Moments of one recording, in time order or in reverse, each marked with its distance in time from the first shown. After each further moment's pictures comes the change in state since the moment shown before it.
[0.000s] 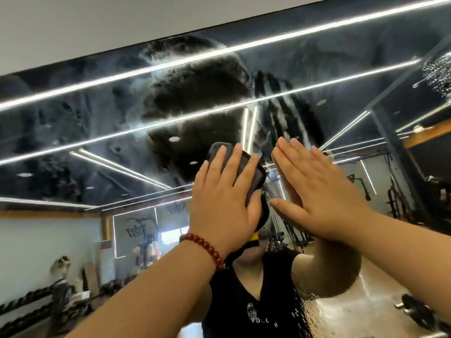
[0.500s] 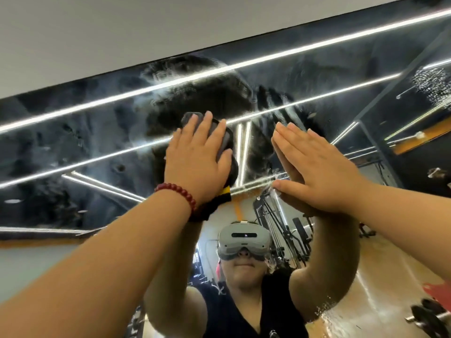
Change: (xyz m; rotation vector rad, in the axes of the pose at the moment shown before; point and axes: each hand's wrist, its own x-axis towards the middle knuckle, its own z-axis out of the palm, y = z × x) left_hand 0.077 -0.068 -0.026 0.053 -0.039 -0.031; right_hand 0.050 0.013 -0.017 0.008 -0.050 0.025
